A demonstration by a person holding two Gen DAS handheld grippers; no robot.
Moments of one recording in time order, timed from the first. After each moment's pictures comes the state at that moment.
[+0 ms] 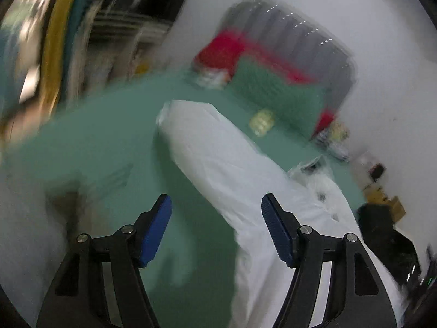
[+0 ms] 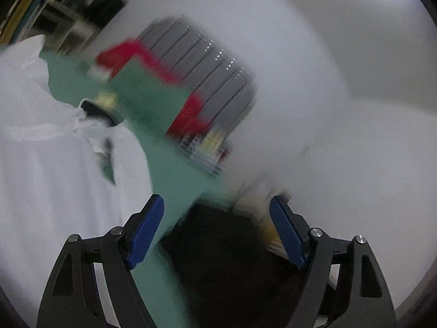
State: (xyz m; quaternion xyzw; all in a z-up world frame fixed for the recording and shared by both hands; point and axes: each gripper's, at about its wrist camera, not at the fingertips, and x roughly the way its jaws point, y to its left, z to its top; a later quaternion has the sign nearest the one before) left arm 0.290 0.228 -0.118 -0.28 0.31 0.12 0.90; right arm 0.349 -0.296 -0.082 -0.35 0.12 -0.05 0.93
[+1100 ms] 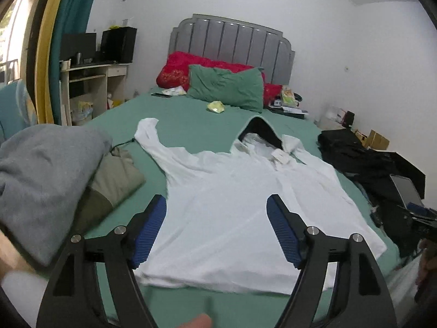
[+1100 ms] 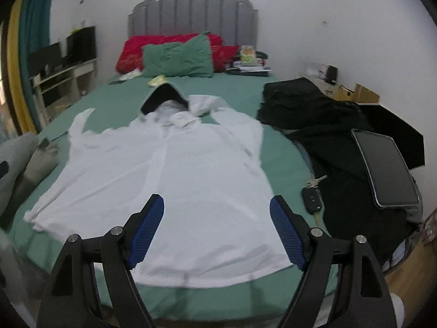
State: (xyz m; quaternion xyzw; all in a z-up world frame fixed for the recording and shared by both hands) left arm 0.025 0.081 -0.060 -0.09 0.24 0.03 0.96; right arm 0.076 -0.266 -0.113 -0.04 0.31 0.03 0.95
